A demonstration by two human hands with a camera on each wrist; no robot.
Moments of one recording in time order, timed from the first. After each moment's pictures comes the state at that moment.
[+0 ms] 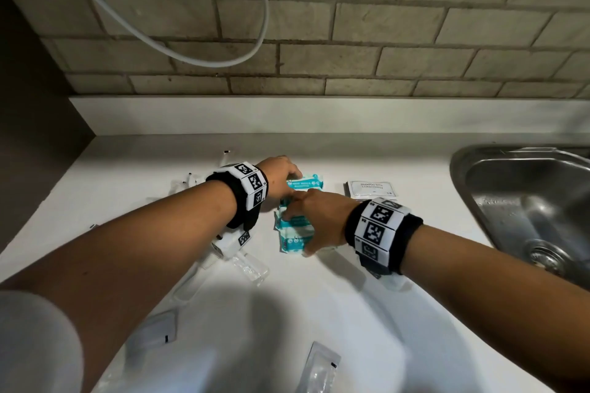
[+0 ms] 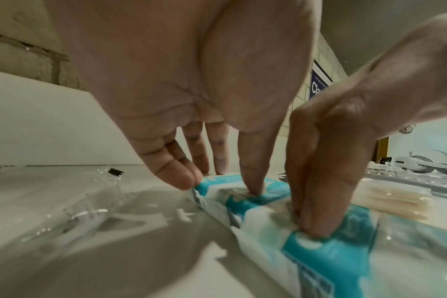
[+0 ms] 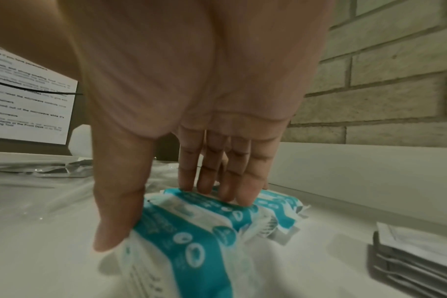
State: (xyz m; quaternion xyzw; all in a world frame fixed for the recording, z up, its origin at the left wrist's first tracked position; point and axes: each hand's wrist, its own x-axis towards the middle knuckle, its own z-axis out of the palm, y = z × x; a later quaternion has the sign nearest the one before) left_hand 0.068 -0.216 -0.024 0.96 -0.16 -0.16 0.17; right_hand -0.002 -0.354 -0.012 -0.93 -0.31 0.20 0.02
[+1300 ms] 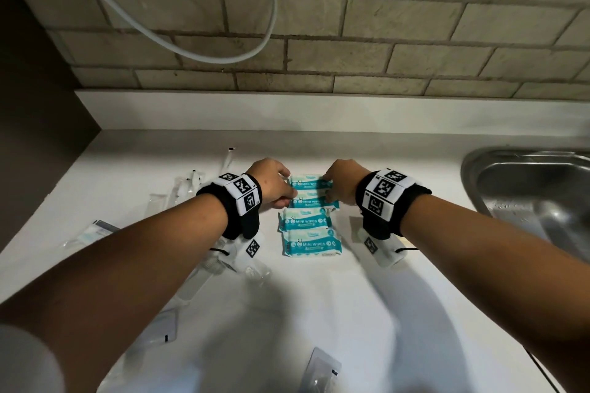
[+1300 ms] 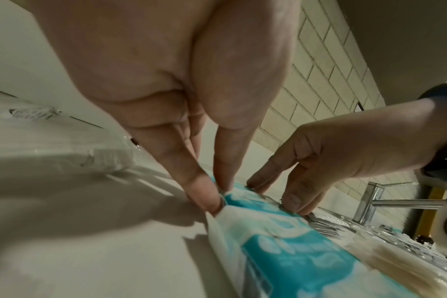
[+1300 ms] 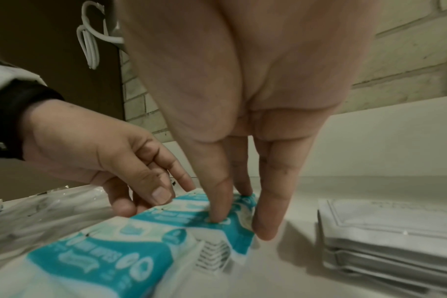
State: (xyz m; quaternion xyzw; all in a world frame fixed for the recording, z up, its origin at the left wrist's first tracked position) left_hand 0.054 -0.210 -0.033 0.84 0.10 -0.20 0.50; right_hand 0.071 -0.372 -0.023 -0.98 -0.07 0.19 0.02
